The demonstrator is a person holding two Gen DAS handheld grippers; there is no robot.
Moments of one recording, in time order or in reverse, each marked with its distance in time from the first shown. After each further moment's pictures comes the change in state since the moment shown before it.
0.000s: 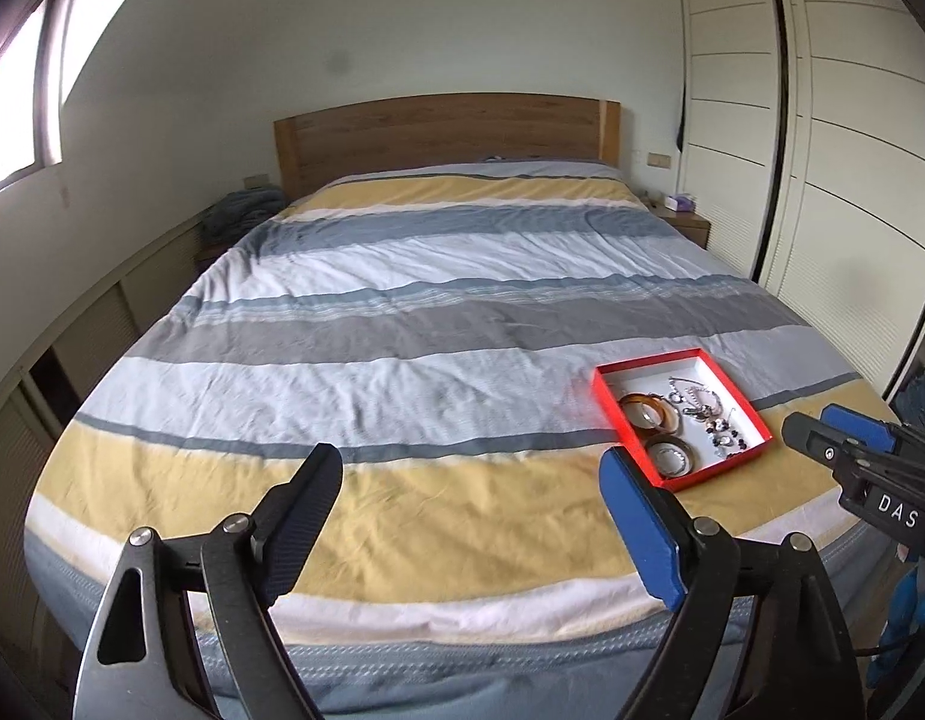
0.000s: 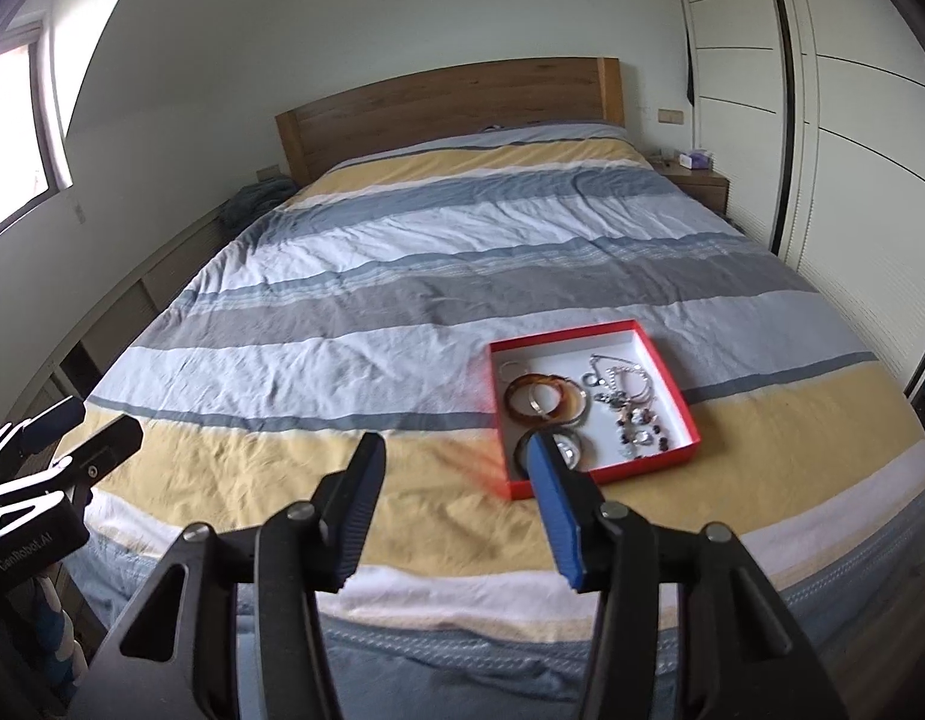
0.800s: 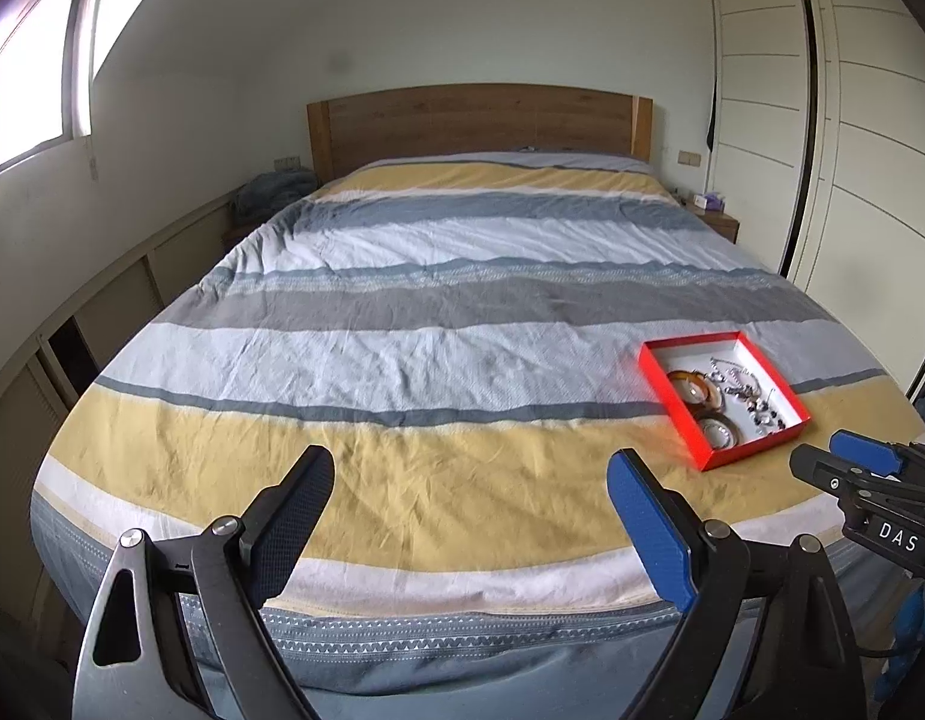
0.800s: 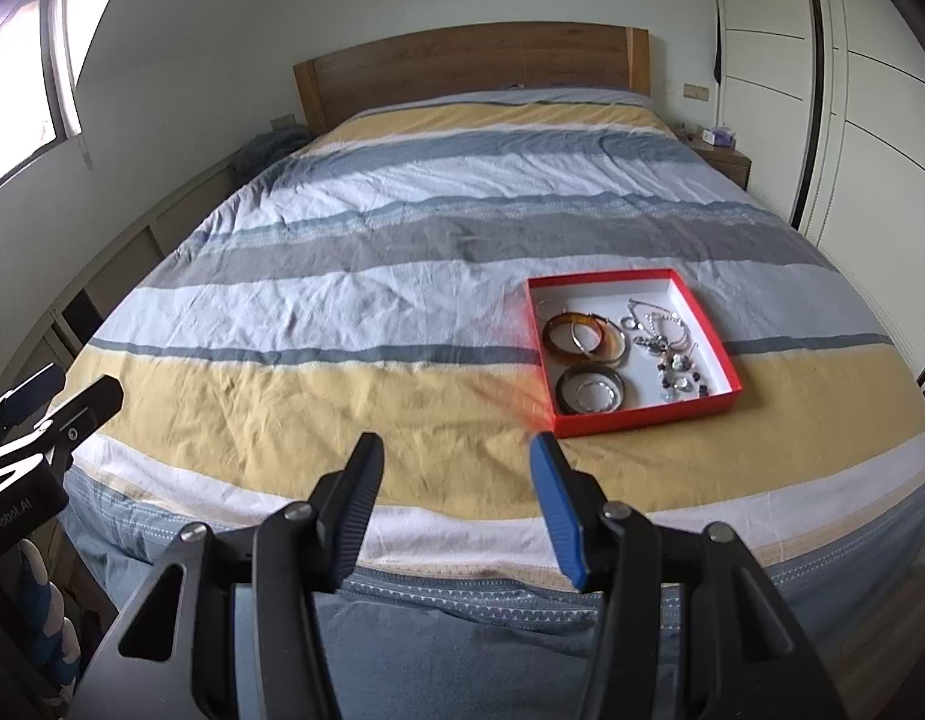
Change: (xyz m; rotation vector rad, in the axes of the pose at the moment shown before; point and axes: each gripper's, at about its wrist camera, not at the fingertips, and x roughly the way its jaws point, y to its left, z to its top) left arm 0.013 0.036 -0.037 -0.039 0.024 0.050; right arm 0.028 0.032 -0.037 -0.044 0.113 0.001
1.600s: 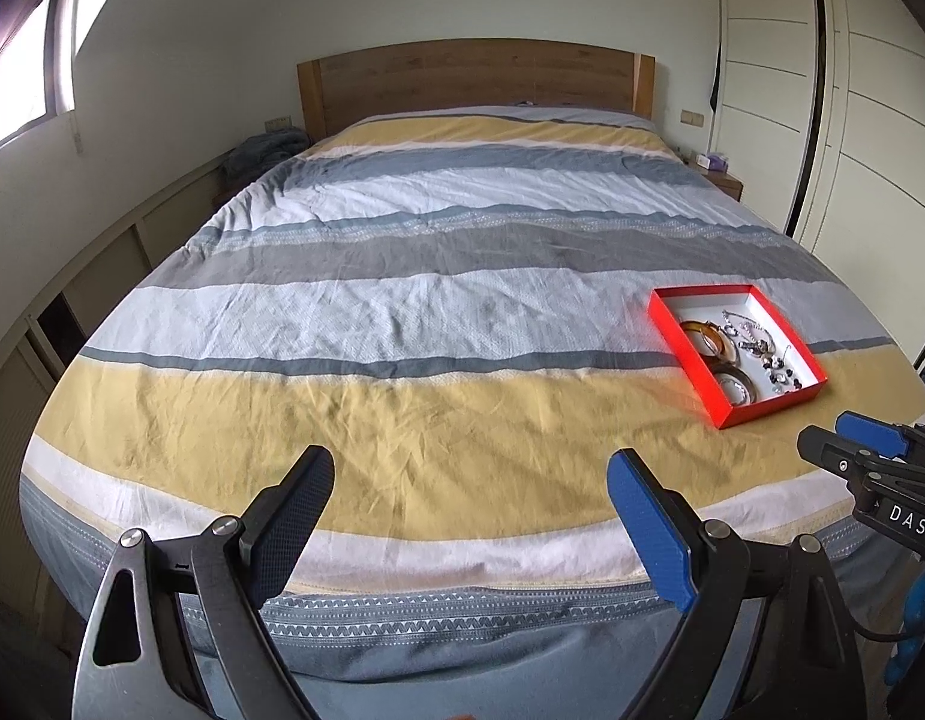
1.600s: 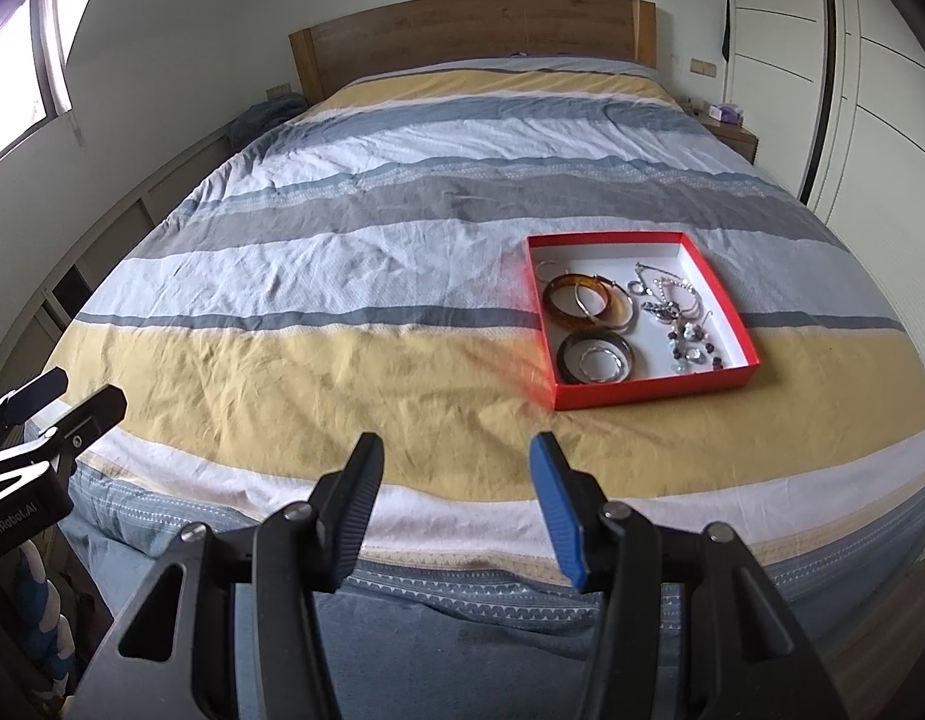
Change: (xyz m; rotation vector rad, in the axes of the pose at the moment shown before) left arm 0.037 0.000 -0.019 0.010 0.103 -0.010; right arm 0.033 -0.007 -0.011 -0.009 0.069 -0.005
